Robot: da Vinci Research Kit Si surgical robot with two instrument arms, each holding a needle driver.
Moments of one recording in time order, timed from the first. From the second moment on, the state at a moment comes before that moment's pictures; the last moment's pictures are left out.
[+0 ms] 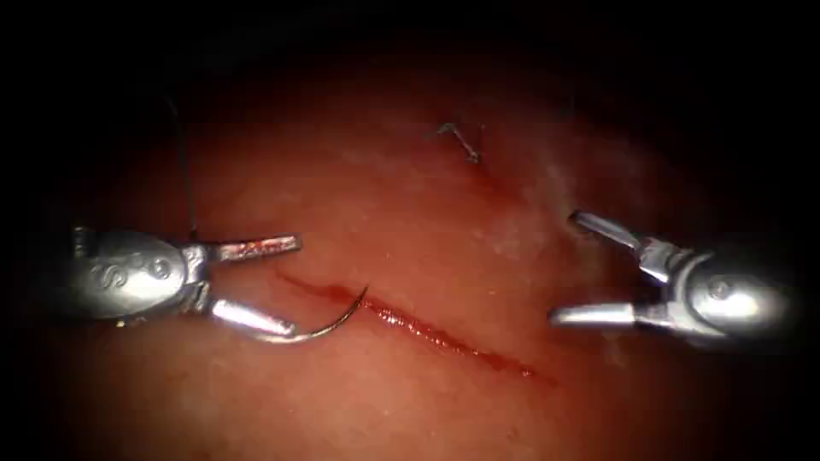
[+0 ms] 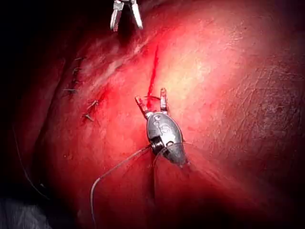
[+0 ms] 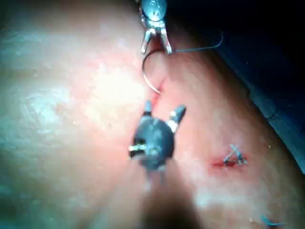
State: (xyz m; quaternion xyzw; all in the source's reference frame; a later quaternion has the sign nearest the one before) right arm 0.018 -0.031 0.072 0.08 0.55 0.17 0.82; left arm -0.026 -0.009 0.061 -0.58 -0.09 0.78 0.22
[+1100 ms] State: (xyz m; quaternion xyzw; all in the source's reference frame) right arm 0.018 -0.033 0.072 0.08 0.54 0.16 0.82; left arm -0.027 -0.010 0.062 -0.56 -0.10 0.79 0.22
